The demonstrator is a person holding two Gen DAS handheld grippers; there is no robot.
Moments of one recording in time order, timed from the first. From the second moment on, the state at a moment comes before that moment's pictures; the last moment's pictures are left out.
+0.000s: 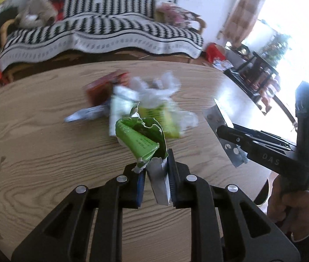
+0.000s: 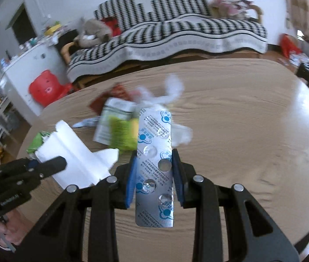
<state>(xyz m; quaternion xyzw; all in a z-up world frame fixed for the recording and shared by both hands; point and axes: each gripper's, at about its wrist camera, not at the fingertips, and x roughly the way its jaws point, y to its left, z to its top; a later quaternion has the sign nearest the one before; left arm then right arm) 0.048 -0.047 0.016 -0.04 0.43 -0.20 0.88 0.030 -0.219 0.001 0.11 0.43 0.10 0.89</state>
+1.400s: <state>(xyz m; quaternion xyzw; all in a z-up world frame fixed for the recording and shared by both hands) -0.069 -0.450 -0.040 0.09 0.44 -0.46 0.77 -0.172 -0.568 -0.066 0.24 0.45 -0.17 0.84</state>
